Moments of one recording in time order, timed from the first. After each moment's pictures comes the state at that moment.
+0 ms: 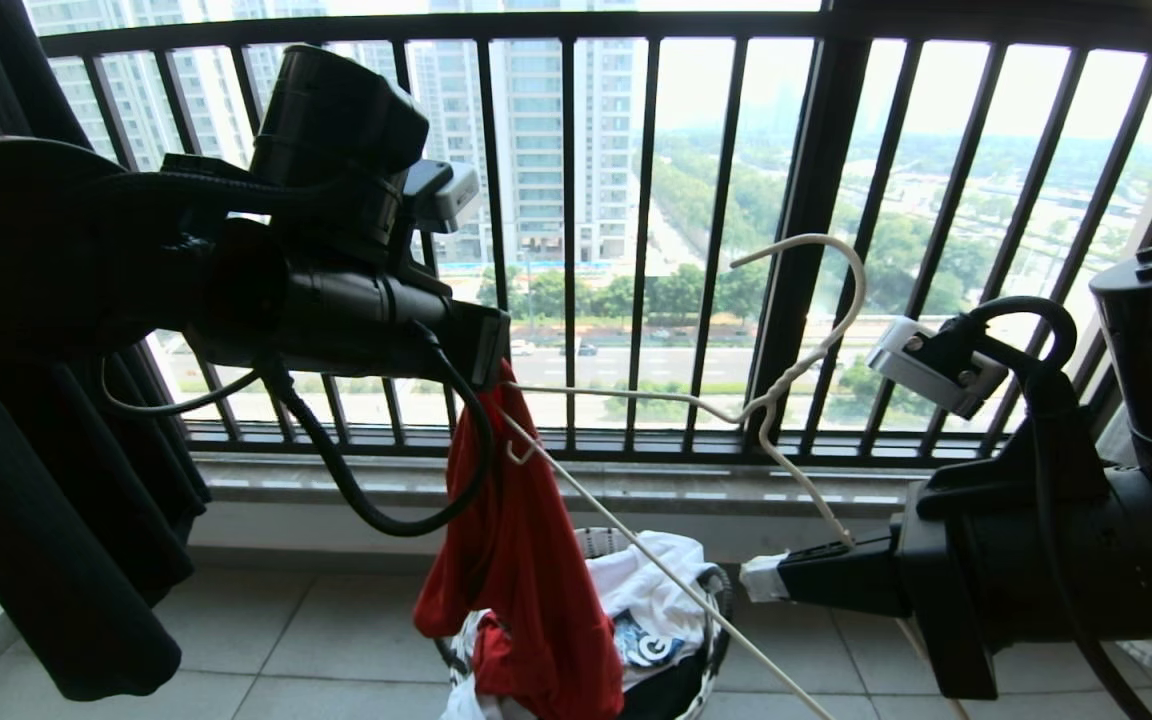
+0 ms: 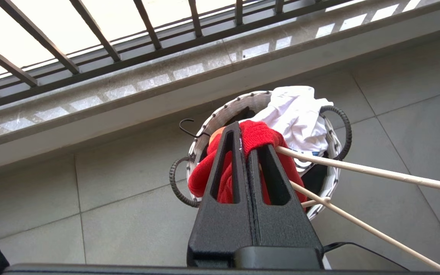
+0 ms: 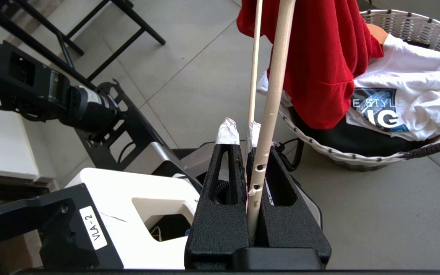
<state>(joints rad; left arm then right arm) -0.62 1.68 -1.53 0.33 0.23 -0.08 0.70 1.37 -1.02 0.19 0.34 0.24</state>
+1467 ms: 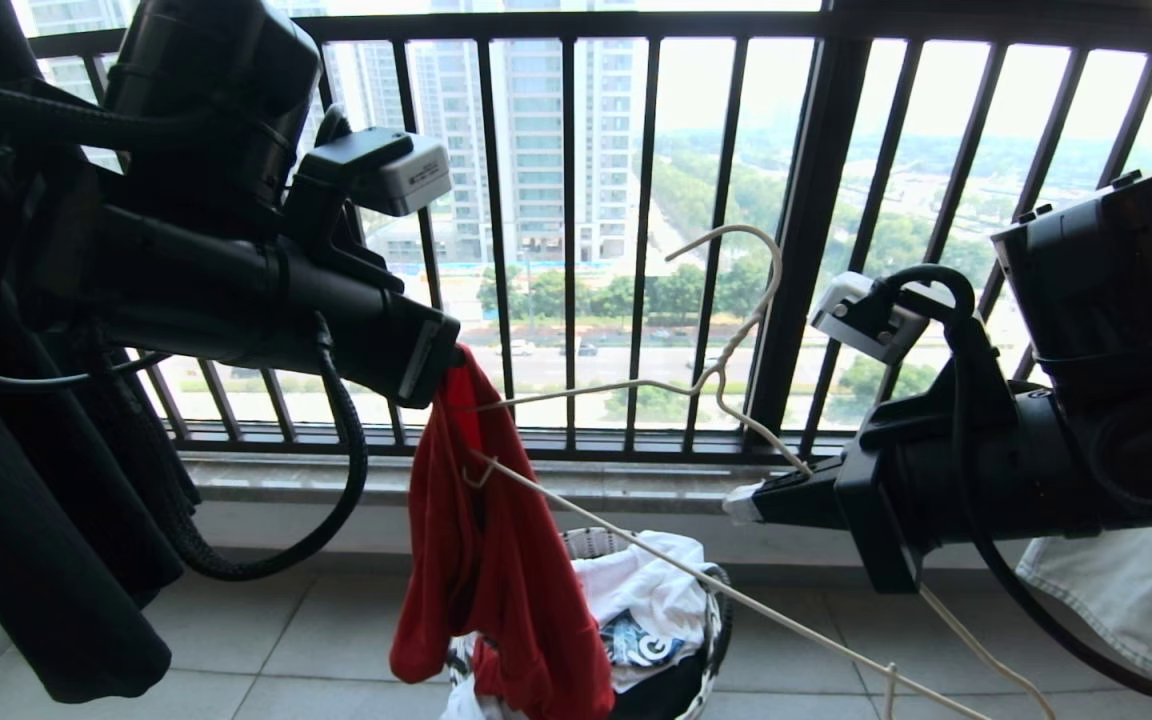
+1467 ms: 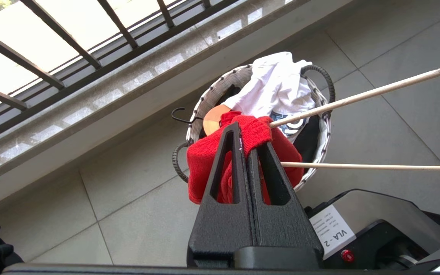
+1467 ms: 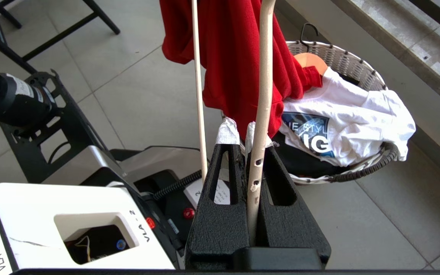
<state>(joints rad) -0.58 1.58 -1.55 0.50 0.04 0.09 0.61 1.49 -1.18 0.27 0.33 -0.02</state>
